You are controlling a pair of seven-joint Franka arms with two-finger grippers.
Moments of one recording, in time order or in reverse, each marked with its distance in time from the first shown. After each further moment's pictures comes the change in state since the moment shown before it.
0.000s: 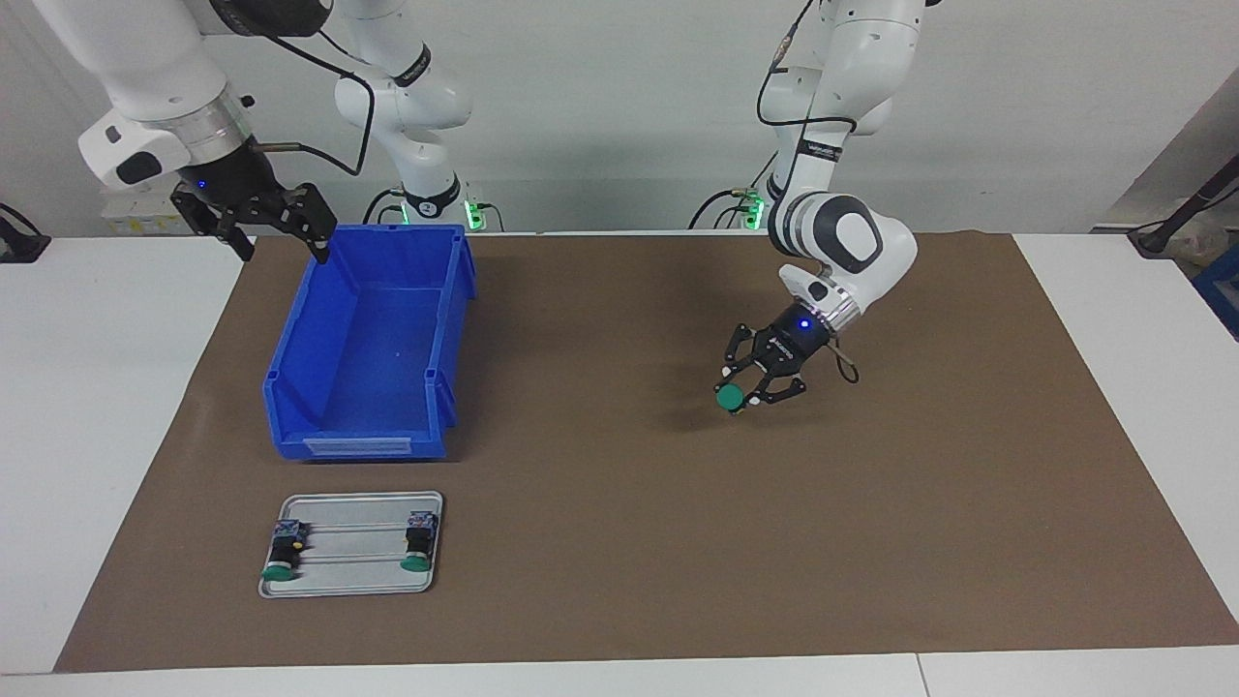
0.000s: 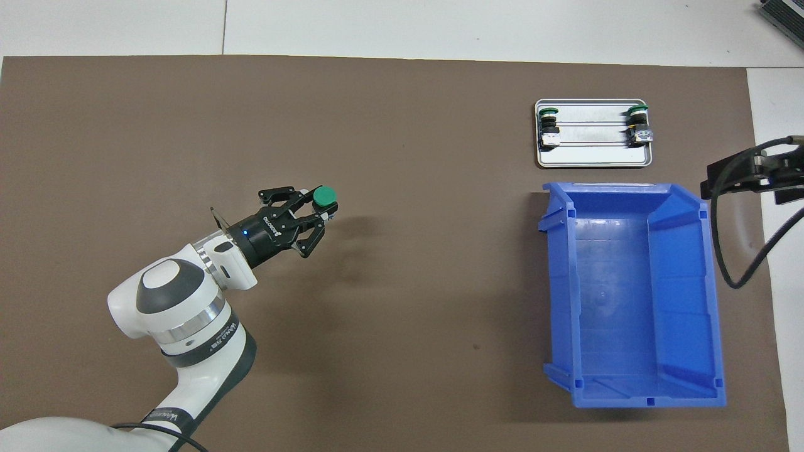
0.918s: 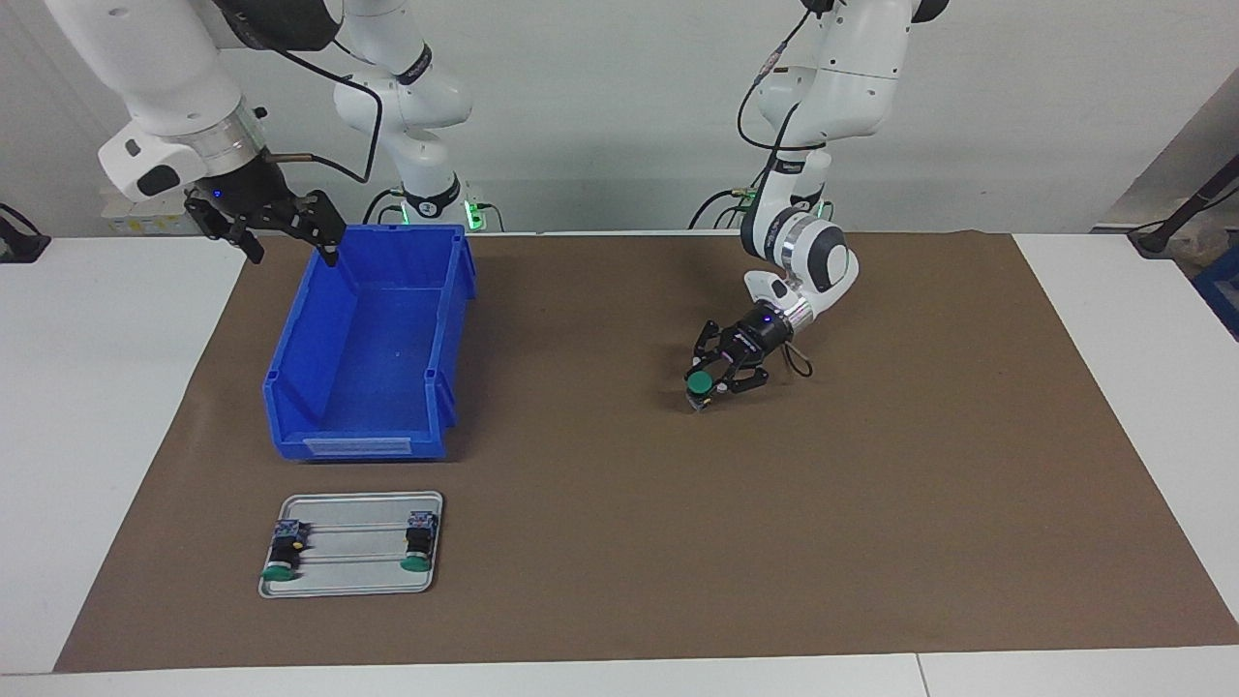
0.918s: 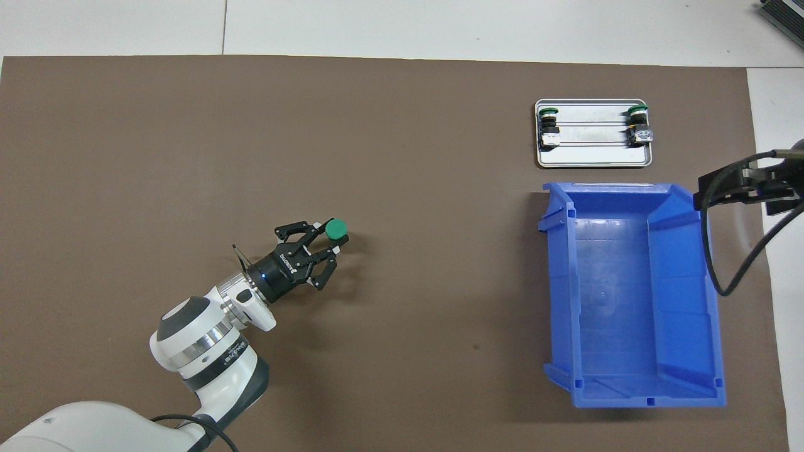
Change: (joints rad) left arm 0.001 0.076 0.006 -0.174 -0.251 -0.295 0.378; right arm 0.063 -0.030 -0.067 -0.082 0.000 0.032 0.000
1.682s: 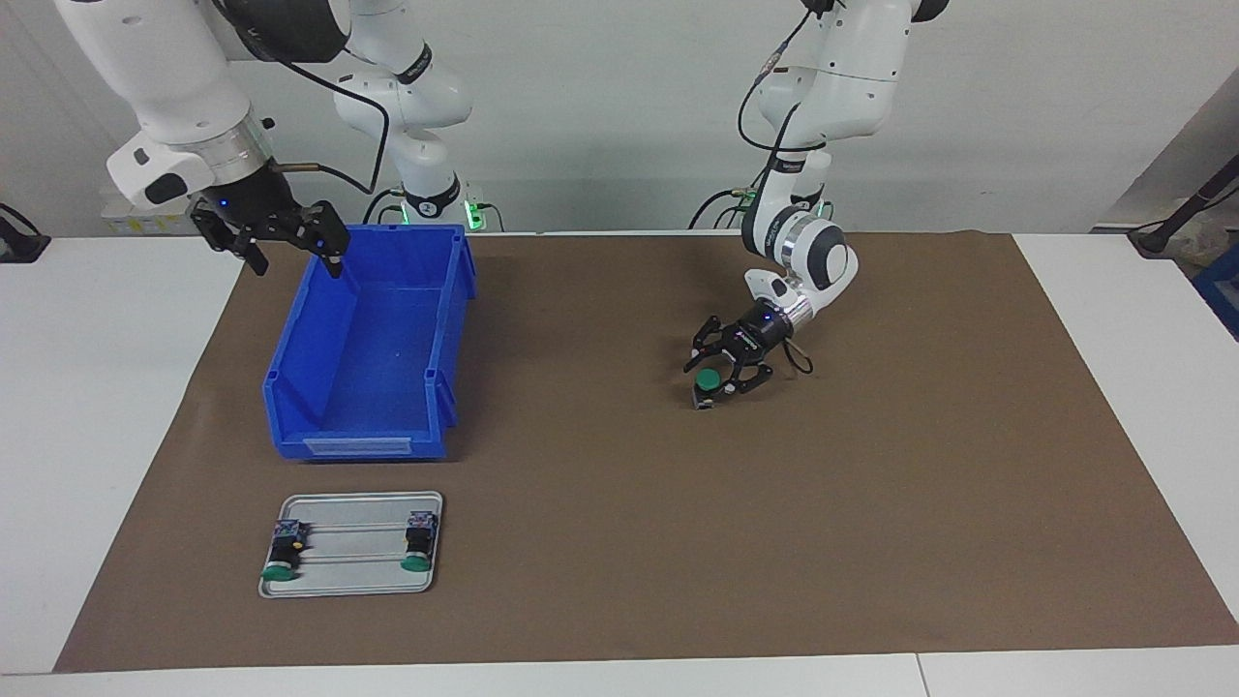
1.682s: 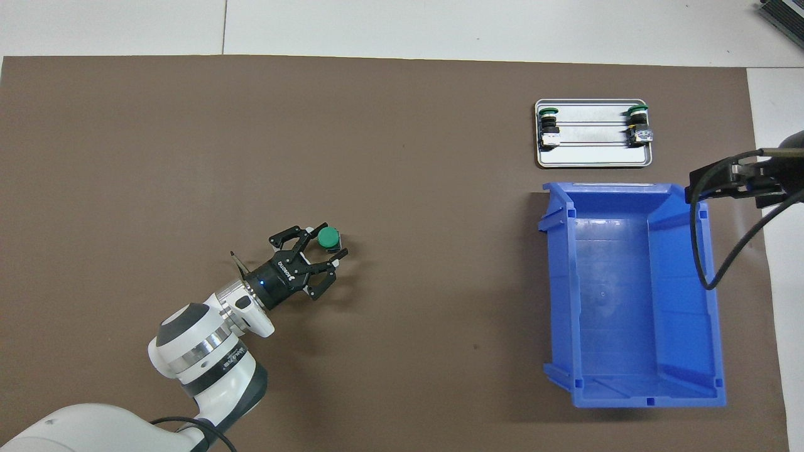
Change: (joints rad) left arm 0.000 -0.002 0.003 -0.027 0.001 0.011 -0.001; right arm 0.007 -0.009 0.000 -0.036 0.000 0.061 0.000
